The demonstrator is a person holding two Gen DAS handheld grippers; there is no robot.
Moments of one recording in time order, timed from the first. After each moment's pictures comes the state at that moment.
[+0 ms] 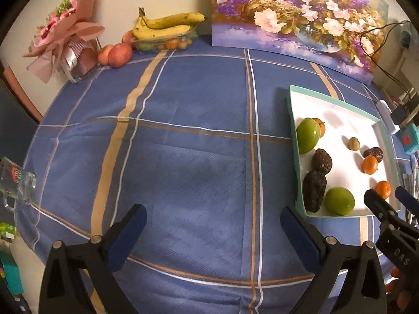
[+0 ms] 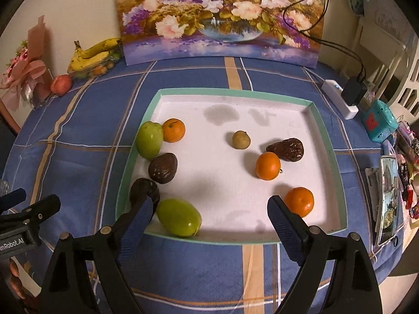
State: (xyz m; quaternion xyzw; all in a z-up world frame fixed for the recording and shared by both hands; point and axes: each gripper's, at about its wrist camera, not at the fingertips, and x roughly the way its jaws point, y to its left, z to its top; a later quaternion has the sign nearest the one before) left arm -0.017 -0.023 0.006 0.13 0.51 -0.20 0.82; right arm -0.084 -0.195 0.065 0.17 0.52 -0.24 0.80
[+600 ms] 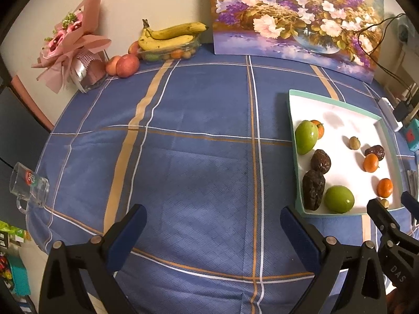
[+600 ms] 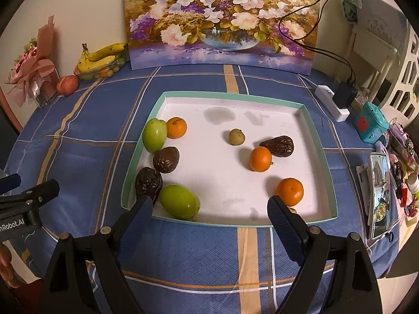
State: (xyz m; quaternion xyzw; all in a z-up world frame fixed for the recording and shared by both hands) left arm -0.029 -0.026 0.019 0.15 0.50 -0.18 0.84; right arm -0.105 -0.182 0.078 0.16 0.51 -0.25 0.81
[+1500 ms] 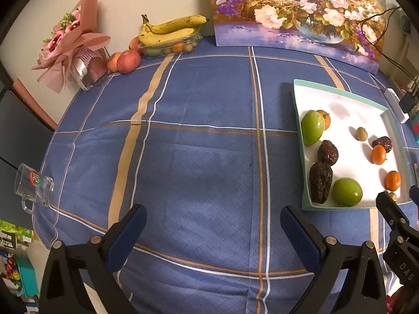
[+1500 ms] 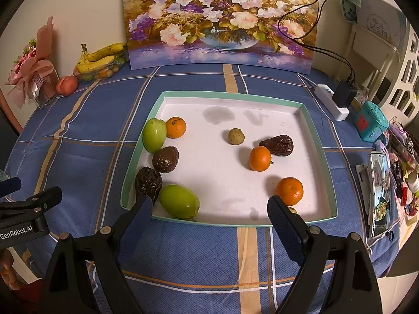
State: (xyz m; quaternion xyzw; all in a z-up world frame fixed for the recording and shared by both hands) left arm -0.030 -0.031 0.011 0.17 0.51 -0.17 0.83; right arm -0.105 -0.183 0.078 0.16 0.51 -0.25 0.81
